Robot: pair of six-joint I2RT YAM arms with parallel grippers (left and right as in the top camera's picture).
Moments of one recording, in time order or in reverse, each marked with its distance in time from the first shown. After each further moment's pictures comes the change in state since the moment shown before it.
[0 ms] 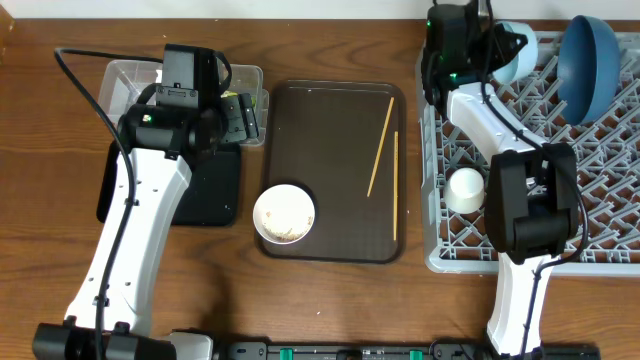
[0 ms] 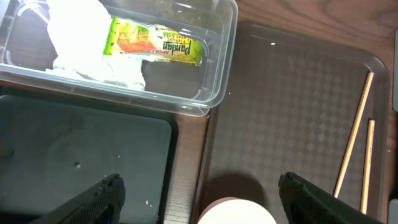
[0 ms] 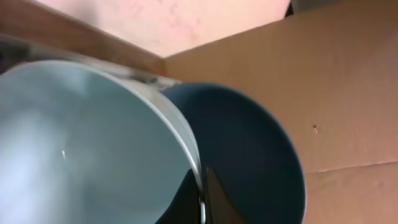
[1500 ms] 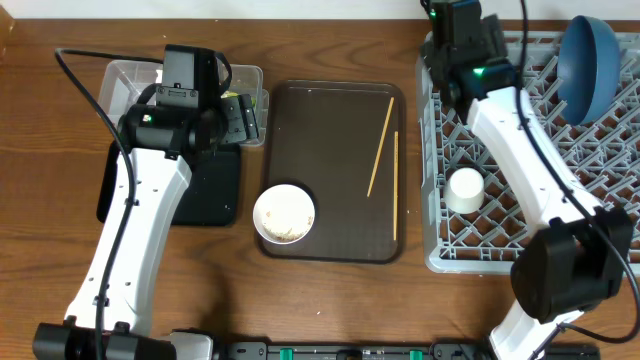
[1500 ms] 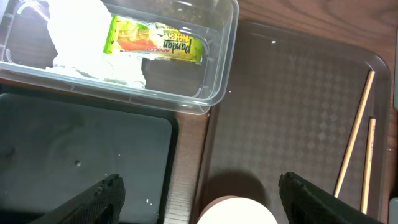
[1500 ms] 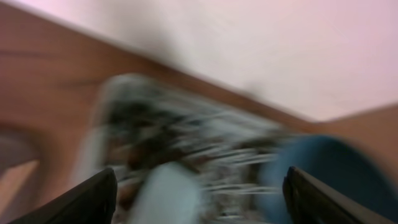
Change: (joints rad) left arm 0.000 0.000 -0.001 -0.005 0.000 0.000; right arm 0.062 -0.333 0.008 -0.567 -0.880 0.504
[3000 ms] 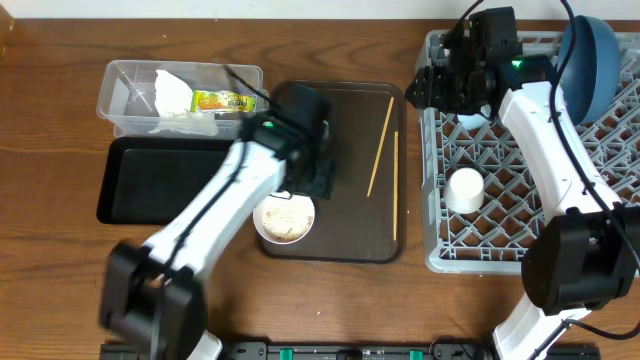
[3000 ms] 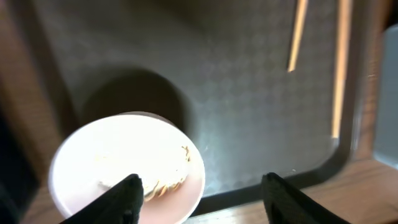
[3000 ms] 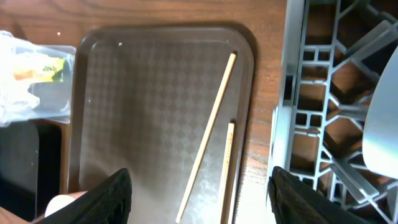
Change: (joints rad) left arm -0.373 0.229 -0.074 -0.097 0.127 -0.021; right arm -0.137 0.016 -0.002 -0.322 -0.758 0.452
